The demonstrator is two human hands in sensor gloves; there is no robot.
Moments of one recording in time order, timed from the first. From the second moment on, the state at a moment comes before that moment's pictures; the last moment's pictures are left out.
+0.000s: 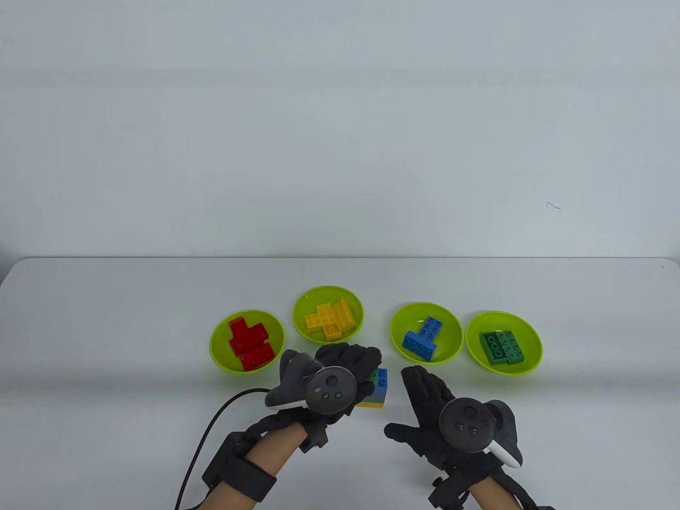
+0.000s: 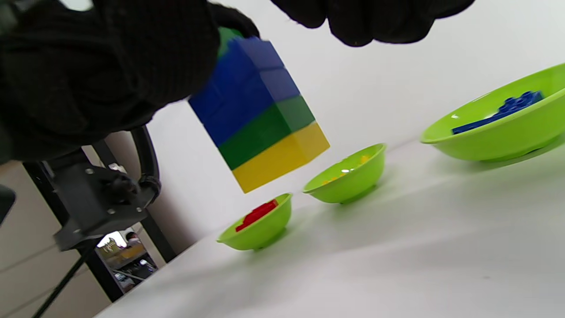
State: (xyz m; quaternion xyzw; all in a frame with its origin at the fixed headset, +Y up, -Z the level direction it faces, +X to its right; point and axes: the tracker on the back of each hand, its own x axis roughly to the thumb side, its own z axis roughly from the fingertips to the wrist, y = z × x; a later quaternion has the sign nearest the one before) left_hand -0.071 -0.626 -0.354 0.10 -0.40 0.12 0.90; right_hand 0.143 -0.690 -0.319 0.23 -0.02 0.92 0.32
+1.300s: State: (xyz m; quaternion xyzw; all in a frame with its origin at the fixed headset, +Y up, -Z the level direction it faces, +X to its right) left_hand -0.110 -0.698 -0.316 0.07 -0.35 0.39 0.85; right_hand 0.128 -0.705 -0.312 0.26 -0.03 0.82 0.51
